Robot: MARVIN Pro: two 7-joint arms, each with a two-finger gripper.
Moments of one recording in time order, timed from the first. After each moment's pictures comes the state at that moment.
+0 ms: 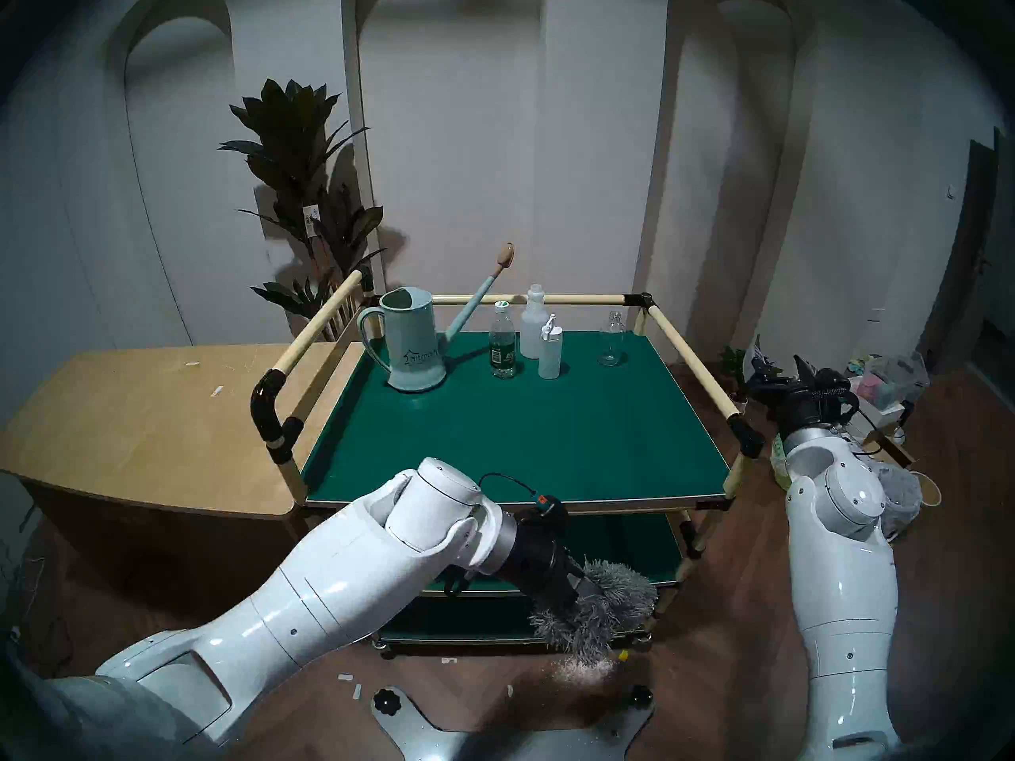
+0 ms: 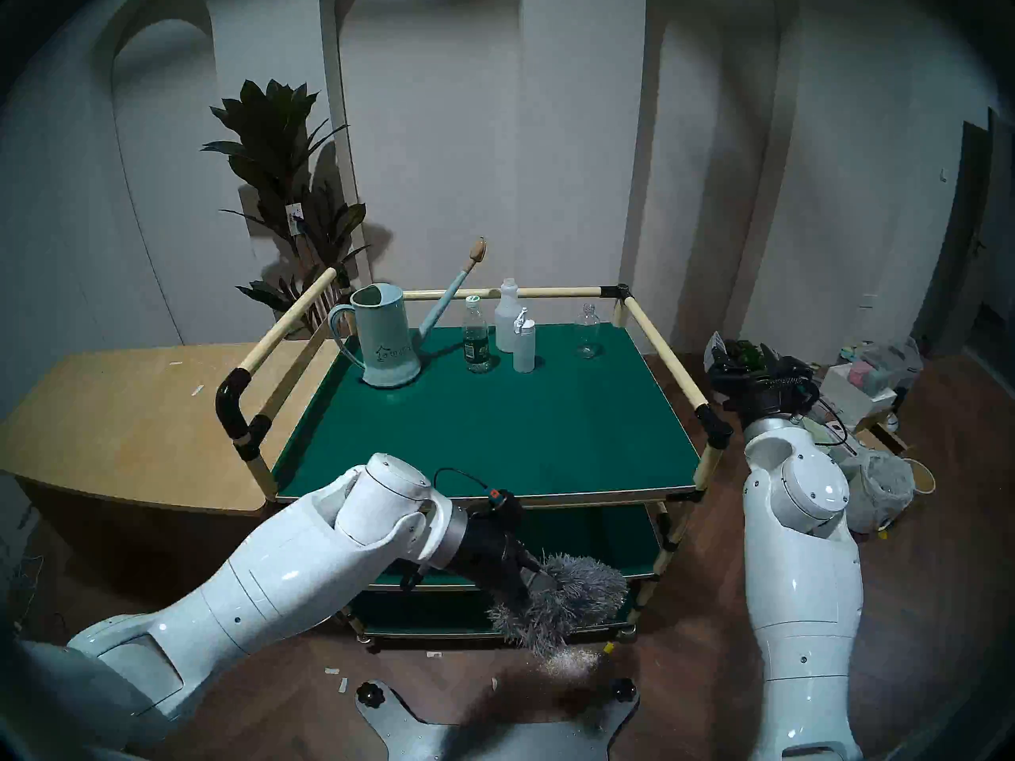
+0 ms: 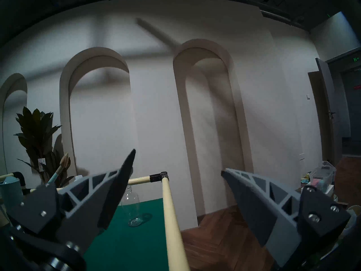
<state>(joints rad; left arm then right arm) 1.20 -1.11 -0.82 -1.60 -0.61 0.91 -0.78 -1.55 -1.37 1.89 -1.71 0.38 0.02 0.13</state>
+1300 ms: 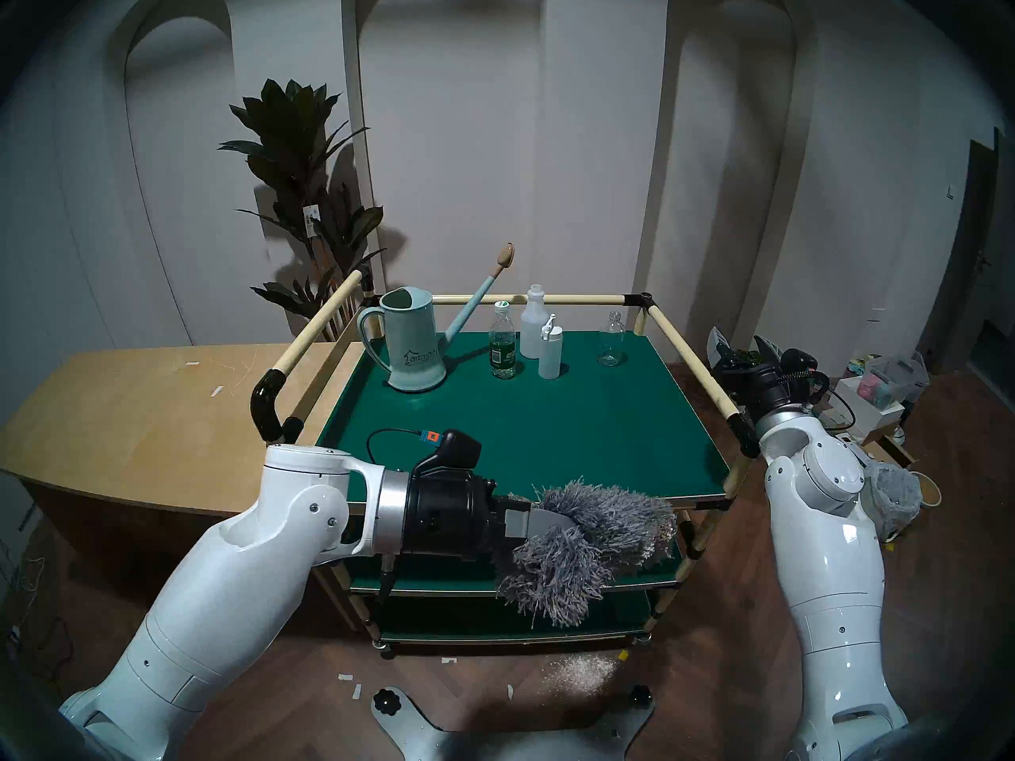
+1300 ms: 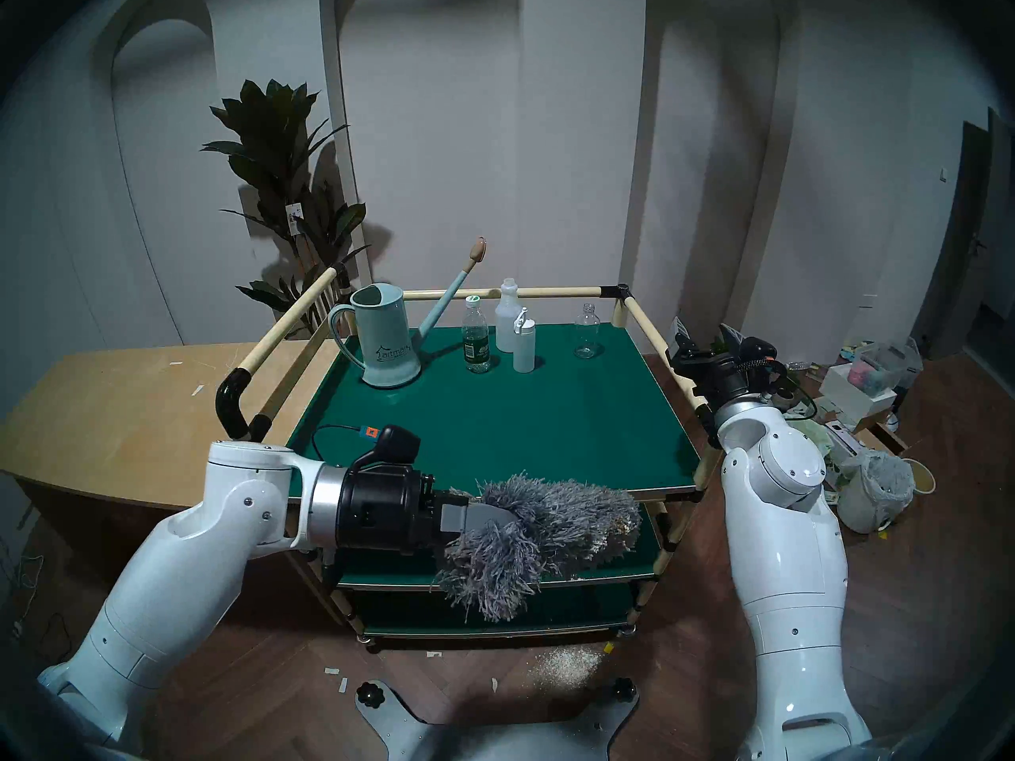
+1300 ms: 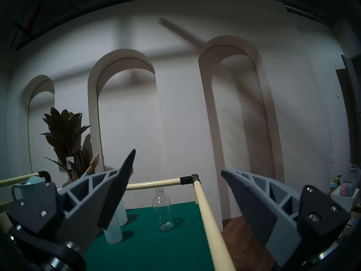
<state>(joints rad) 1.56 -0.96 -1.30 -2.10 -1.15 0.96 -0.52 -1.47 -1.33 1.80 -1.64 0.41 0.01 0.22</state>
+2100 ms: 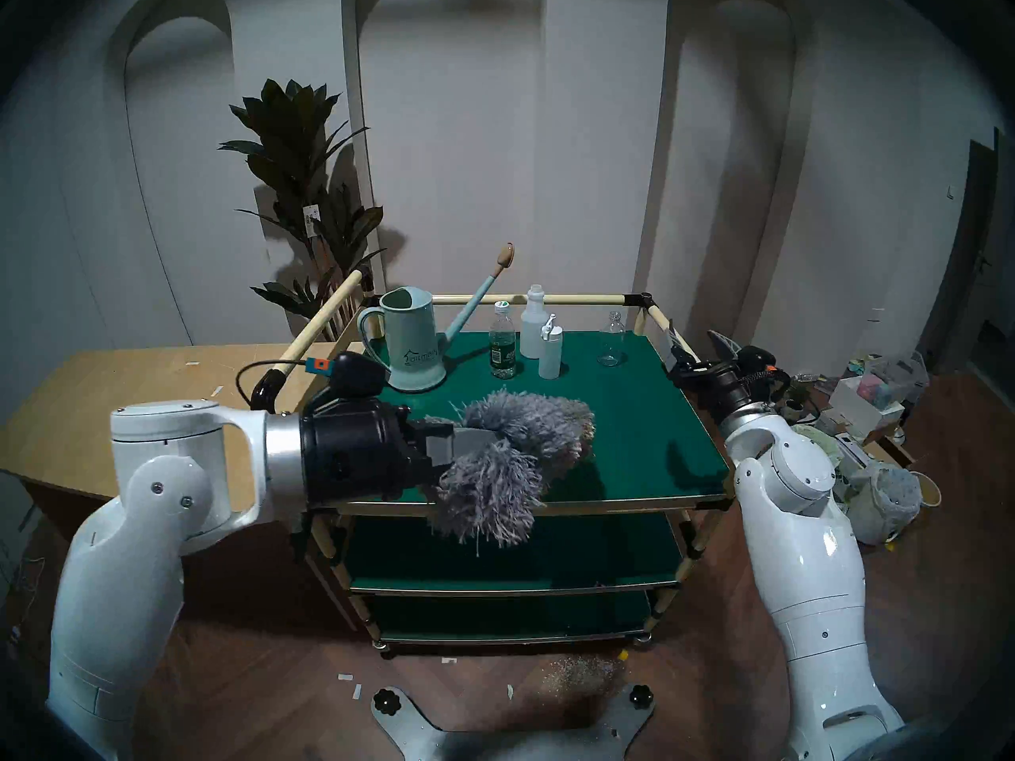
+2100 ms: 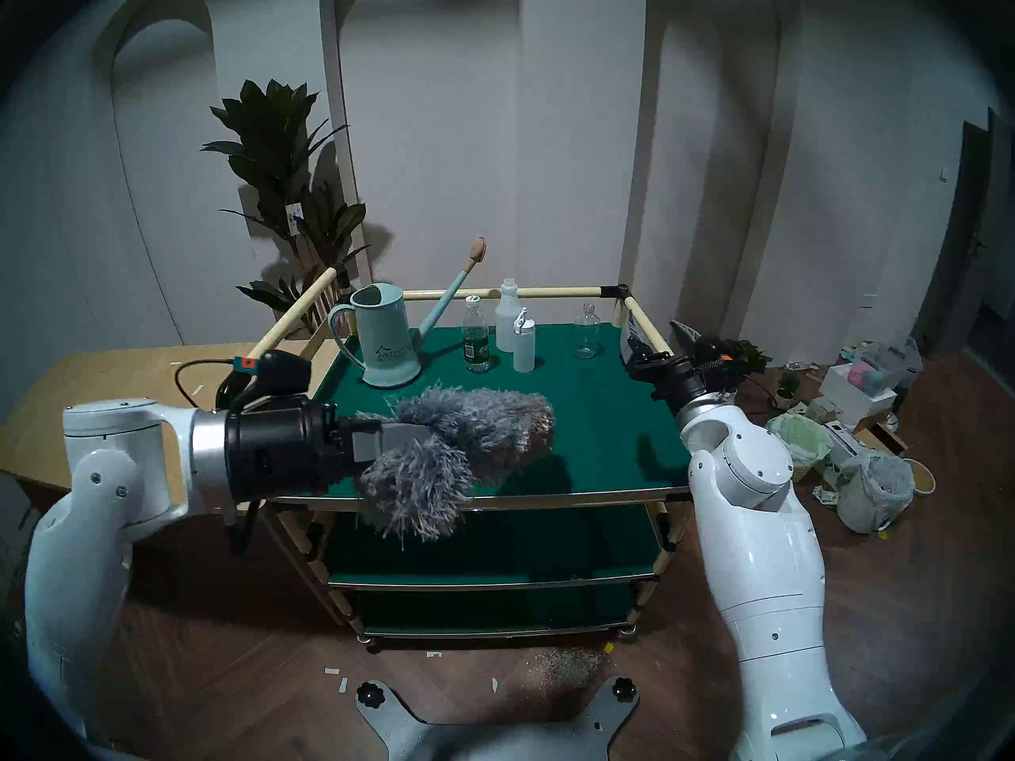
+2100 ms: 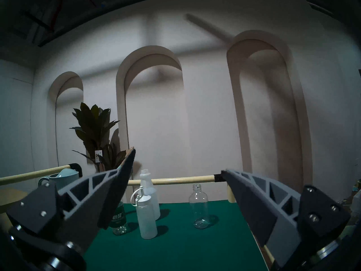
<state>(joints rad) 1.72 -0.90 -1.71 -2.38 -1.29 0.94 -0.25 -1.47 -1.35 1.66 -1.67 0.38 0.01 0.25</state>
